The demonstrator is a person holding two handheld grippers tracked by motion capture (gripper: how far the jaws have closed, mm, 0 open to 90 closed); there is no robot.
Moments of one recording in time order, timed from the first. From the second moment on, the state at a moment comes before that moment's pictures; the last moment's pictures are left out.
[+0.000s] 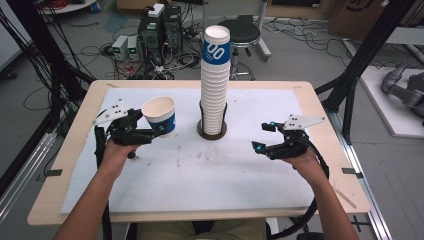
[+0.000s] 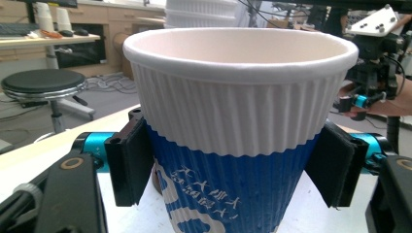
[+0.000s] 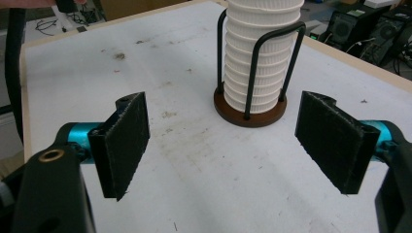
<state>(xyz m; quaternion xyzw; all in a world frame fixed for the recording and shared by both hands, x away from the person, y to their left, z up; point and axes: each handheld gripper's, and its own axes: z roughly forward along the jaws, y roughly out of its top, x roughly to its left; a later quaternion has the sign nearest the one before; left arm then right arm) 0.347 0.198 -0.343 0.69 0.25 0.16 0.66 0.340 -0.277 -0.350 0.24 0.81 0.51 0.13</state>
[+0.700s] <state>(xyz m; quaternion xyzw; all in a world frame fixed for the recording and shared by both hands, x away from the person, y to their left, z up) 0.366 0.231 -0.352 0.66 0.31 0.24 0.64 0.340 -0.282 -0.362 0.26 0.80 0.52 0.13</state>
